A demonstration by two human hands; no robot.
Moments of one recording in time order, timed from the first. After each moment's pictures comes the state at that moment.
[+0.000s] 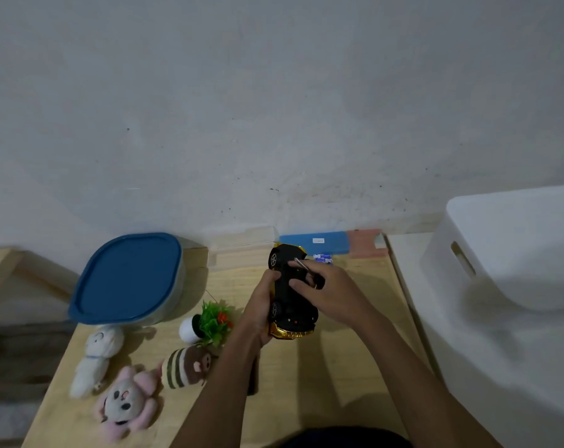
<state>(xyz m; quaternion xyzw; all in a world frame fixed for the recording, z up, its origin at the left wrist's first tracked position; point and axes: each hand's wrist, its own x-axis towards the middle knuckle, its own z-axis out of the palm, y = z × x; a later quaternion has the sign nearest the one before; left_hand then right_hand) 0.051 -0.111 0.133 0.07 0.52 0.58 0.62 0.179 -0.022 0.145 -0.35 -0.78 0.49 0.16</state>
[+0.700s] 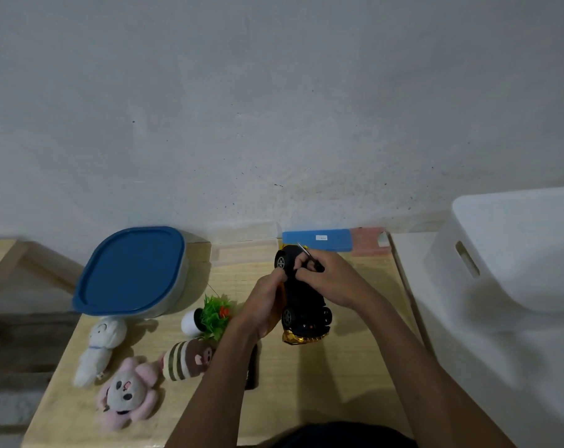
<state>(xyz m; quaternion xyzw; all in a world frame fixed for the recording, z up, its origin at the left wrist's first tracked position) 0.053 -0.114 0.144 0.18 0.55 0.55 0.60 0.170 -0.009 0.162 -0.33 -0.78 0.51 0.12</state>
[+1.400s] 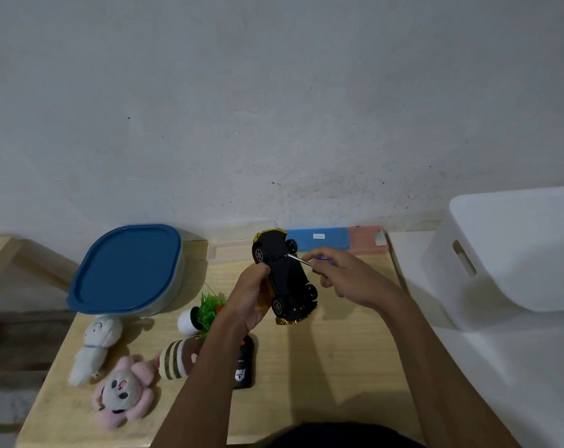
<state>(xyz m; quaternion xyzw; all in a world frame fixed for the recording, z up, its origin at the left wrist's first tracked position) 0.038 -0.114 0.142 0.16 0.50 0.64 0.57 0.196 0.000 0.181 -0.36 -0.75 0.55 0.04</state>
